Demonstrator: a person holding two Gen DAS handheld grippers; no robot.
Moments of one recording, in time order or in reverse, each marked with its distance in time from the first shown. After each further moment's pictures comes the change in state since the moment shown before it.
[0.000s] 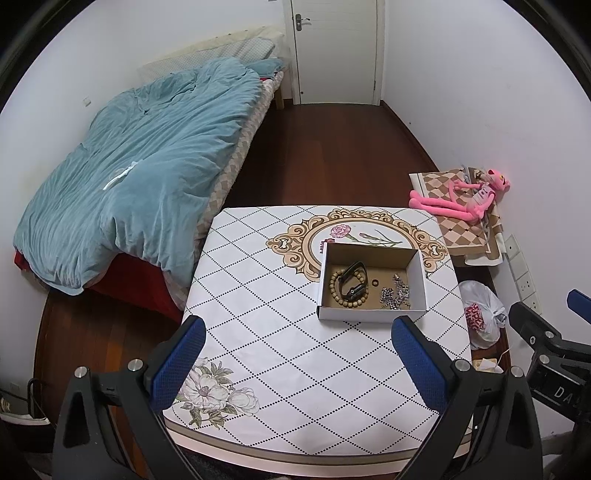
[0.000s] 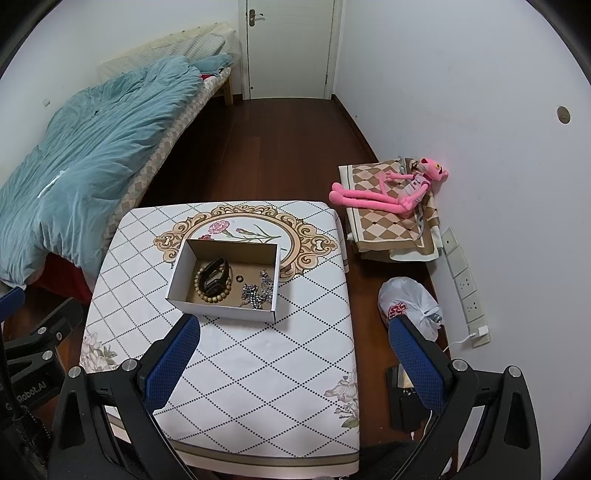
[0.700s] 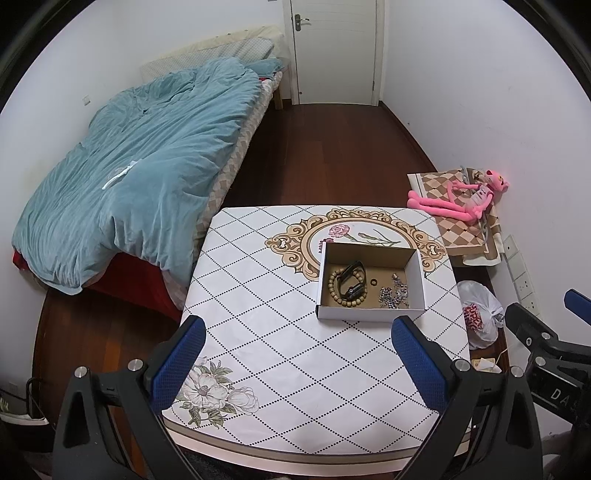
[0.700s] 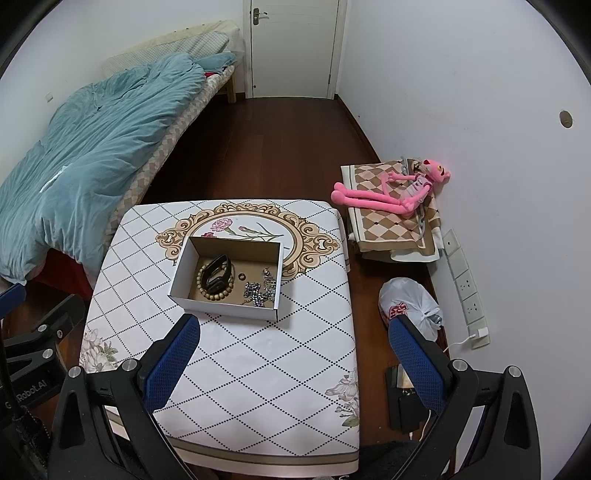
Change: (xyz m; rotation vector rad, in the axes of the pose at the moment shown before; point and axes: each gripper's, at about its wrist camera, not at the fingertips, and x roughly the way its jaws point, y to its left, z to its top) left arm 0.000 0.000 -0.001 0.000 0.001 -0.002; right arm -0.001 0.008 -0.003 -0.016 0.002 0.004
